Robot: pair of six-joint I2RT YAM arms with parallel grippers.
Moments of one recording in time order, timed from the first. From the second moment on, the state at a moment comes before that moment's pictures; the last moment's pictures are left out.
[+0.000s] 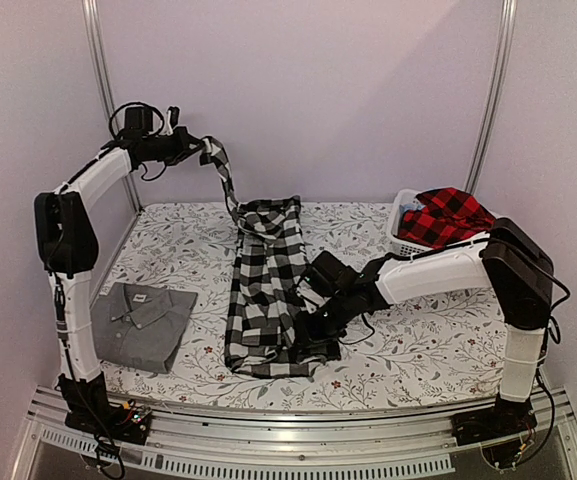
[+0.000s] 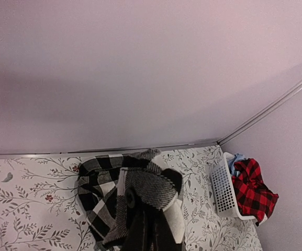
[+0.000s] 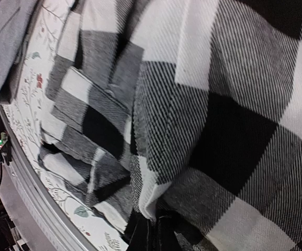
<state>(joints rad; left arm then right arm) -0.08 2.21 2.16 -0.31 0.57 -0.46 0.98 1.97 1.28 -0.34 -0.33 0.60</state>
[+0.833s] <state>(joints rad) -0.38 2.29 2.28 0.12 0.80 -0.68 0.93 1.66 1.13 -0.25 -0.07 0.64</state>
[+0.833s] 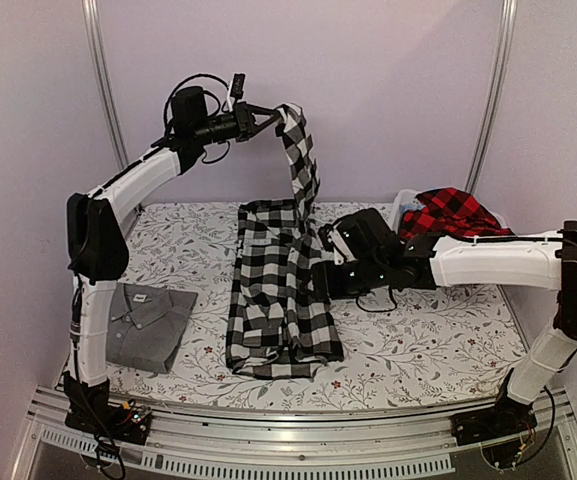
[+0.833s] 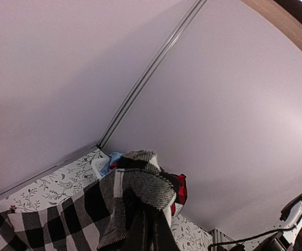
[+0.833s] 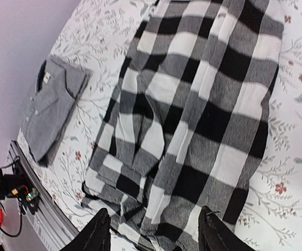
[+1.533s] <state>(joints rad) -0.20 2.10 1.80 0.07 0.63 -0.60 0.65 1.90 1.42 -0.26 -0.10 0.50</state>
